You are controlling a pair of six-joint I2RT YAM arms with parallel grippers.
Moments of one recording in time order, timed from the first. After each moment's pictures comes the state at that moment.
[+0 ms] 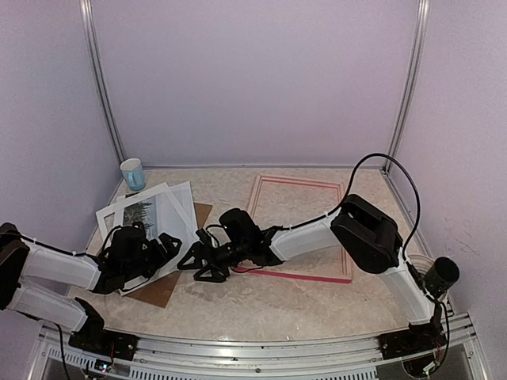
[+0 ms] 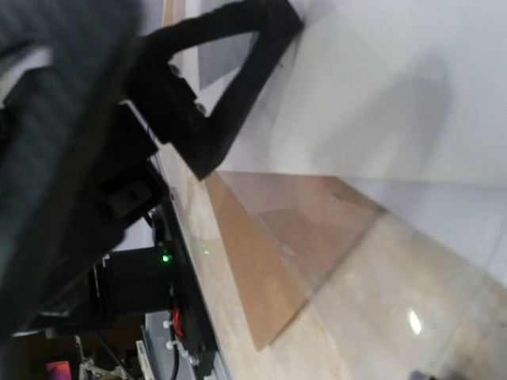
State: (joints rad) left arm -0.56 1.26 0.23 0.45 -0.15 -1.01; right arm 1.05 2.40 1.61 0.32 -0.70 1.12
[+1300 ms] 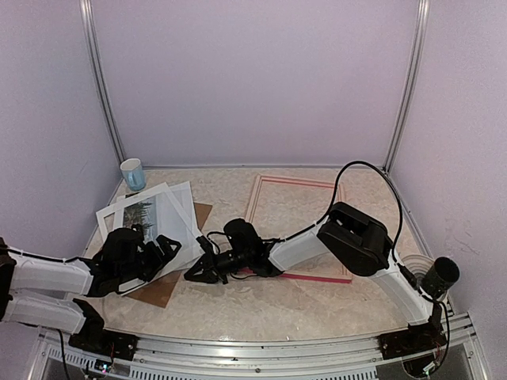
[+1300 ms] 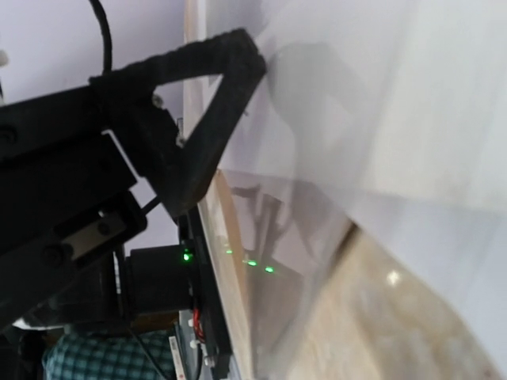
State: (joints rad) left arm -0.56 1.14 0.20 0.37 -0.08 -1.04; right arm 1.05 2.49 1.58 0.58 -0.75 1.25
